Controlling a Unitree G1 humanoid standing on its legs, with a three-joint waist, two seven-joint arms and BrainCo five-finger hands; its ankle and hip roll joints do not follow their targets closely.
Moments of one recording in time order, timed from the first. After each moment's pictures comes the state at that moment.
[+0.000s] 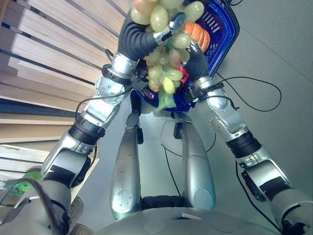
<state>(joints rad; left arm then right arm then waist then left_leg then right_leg) -0.79 0.48 -0.39 0.01 -0.31 -0.53 0.12 -0.62 -0.41 0.40 0.07 0.59 -0.14 -0.16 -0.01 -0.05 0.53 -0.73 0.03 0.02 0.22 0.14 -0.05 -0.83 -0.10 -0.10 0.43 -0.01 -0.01</state>
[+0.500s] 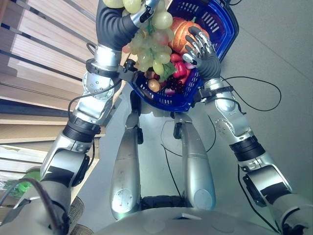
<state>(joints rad) -0.78 0.48 -0.31 0.01 -0.28 -0.54 0.14 -0.58 -0.41 0.34 0.07 0.57 -0.14 -0.13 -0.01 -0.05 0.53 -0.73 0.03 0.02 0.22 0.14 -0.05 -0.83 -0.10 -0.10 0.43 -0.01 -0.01</state>
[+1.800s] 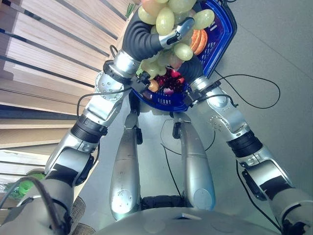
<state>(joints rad) -0.82 0.45 -0.41 0.01 -0.38 -0.51 -0.07 -0.67 -0.41 0.47 0.02 0.61 -0.04 0.04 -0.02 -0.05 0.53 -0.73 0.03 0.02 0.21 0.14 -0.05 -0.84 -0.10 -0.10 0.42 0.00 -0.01</state>
